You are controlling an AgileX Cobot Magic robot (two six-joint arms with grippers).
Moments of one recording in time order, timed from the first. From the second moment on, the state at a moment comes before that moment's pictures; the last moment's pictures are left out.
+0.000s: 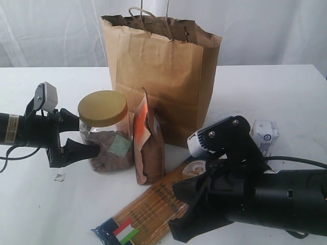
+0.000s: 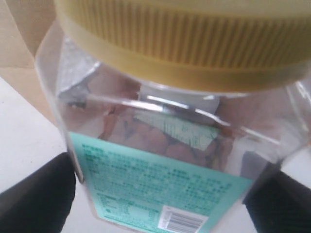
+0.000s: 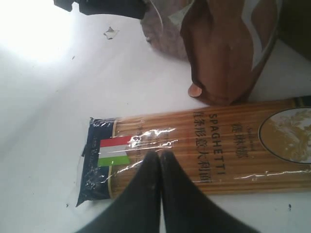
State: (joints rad) left arm 0.00 1.96 -0.91 1.61 -1.04 -0.74; right arm 0.80 1.20 -0.48 1.41 0.13 -1.21
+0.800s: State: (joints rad) left arm 0.00 1.83 -0.91 1.68 -1.01 -0.84; right arm 0.80 1.20 -0.48 1.41 0.15 -1.19
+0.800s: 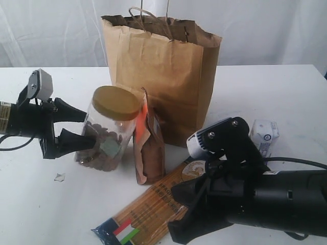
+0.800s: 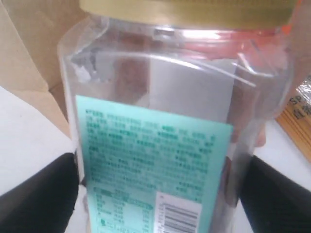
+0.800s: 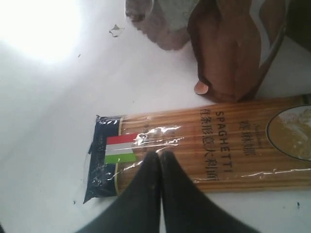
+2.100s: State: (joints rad) left arm 0.00 1.74 -0.91 1.68 -0.88 -0.89; right arm 0.80 1.20 -0.48 1.41 0.15 -1.17
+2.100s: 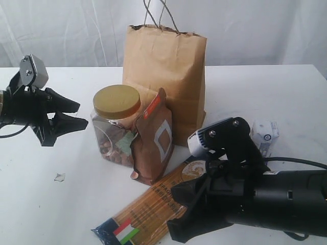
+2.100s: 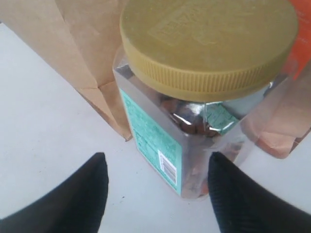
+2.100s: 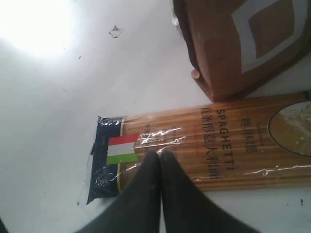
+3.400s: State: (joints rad) left arm 0.09 1.74 -0.91 1.49 -0.97 -1.05; right arm 0.79 1.22 -1.03 1.50 -0.53 -1.60
